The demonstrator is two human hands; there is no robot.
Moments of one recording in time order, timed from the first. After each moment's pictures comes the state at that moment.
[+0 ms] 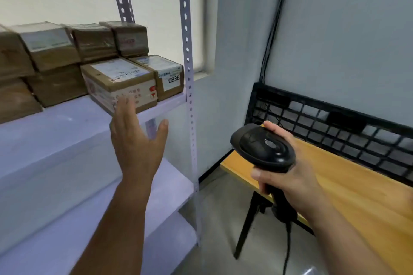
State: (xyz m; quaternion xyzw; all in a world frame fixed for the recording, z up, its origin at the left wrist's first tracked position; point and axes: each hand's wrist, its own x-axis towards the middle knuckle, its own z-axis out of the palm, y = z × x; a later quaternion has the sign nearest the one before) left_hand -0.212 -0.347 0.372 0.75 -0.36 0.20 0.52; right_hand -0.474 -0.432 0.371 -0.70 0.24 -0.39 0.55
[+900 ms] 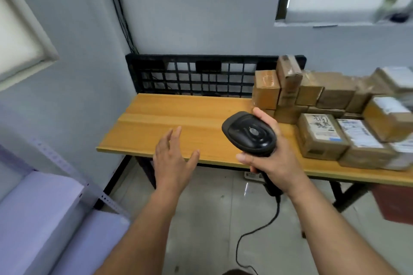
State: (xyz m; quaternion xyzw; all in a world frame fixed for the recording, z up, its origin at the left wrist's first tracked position) left_hand -0.605 -0.404 0.275 0.70 -0.63 -0.11 0.31; right_hand -0.828 -0.376 0.315 -0.59 0.42 -0.52 0.45
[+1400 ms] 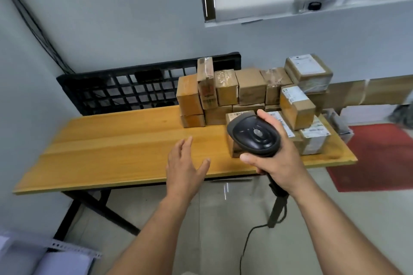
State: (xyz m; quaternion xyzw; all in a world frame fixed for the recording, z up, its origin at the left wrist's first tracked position) left_hand -0.843 -0.422 0.260 0.64 -0.70 -0.19 0.24; right_hand -1.048 -0.365 0.293 -0.54 0.50 -0.57 0.36
